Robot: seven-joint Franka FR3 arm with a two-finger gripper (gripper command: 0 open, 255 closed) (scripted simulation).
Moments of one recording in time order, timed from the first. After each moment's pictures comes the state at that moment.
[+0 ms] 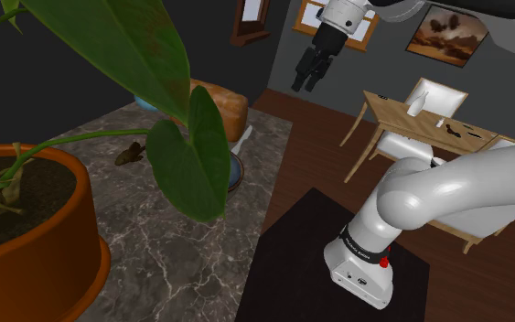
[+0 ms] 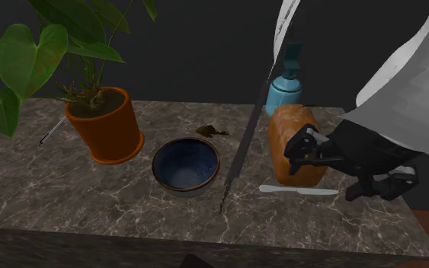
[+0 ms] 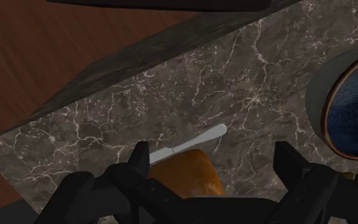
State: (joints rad) arm 0.02 -0.74 -0.07 -2.34 0.10 1.72 -0.09
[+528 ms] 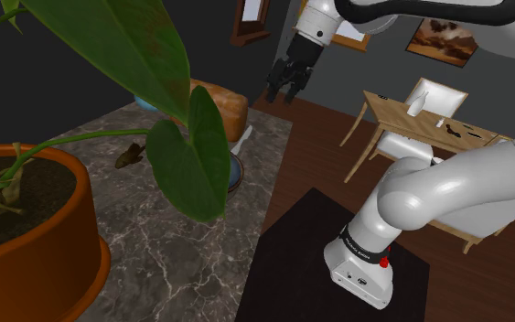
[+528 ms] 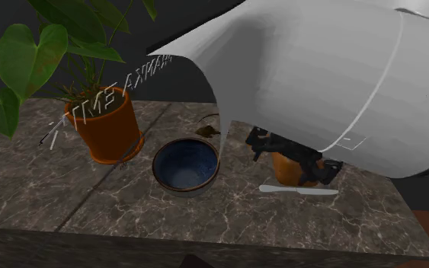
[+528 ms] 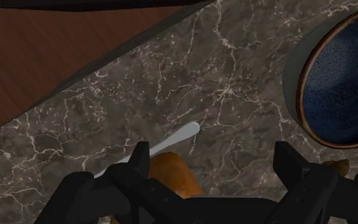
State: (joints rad) arm 0.04 -0.68 0.06 -2.39 0.18 1.84 0.11
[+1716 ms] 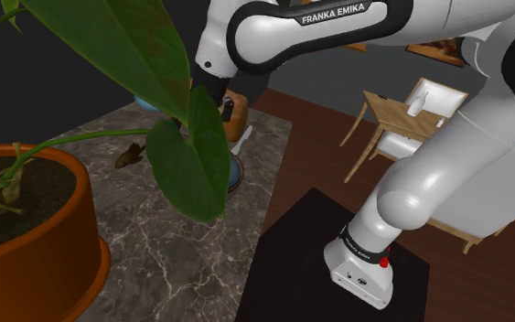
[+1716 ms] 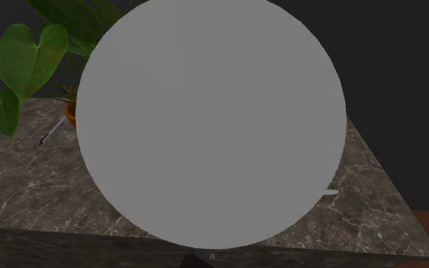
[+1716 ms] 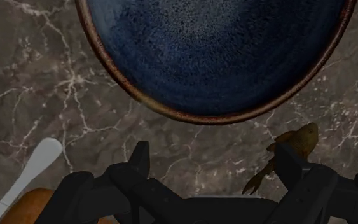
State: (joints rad) arm 0.03 -0.17 0.44 -2.20 0.15 2.21 0.76
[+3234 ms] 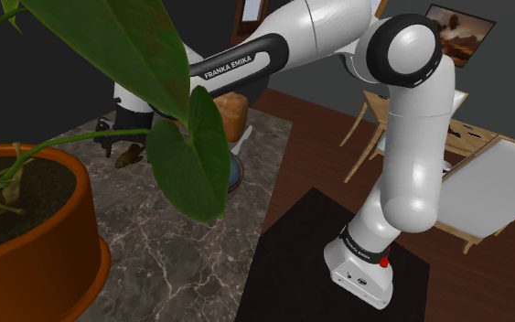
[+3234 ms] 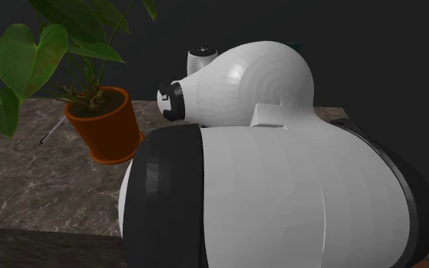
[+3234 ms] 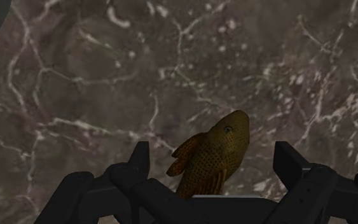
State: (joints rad) arm 0.18 0.44 0.45 -1.75 -0.23 2.31 1.29
